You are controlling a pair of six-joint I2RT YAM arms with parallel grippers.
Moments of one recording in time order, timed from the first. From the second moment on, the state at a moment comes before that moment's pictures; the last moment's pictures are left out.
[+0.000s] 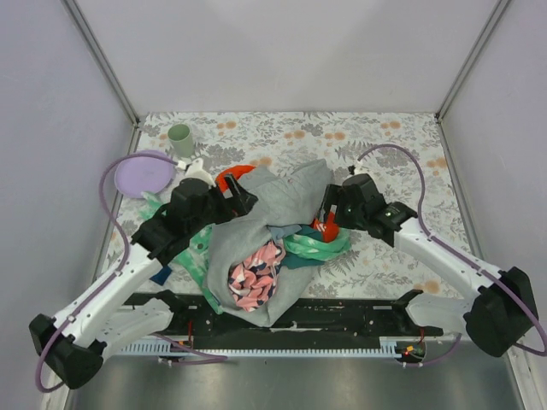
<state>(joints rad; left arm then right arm) -0.58 0.86 0.85 -0.46 -0.13 -0.79 0.59 1.16 0.85 -0.50 0.14 0.68</state>
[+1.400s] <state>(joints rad) -0.86 1.18 1.00 -0.41 -0.31 -0.58 0.57 1.26 2.02 -0.83 -0.06 0.32</state>
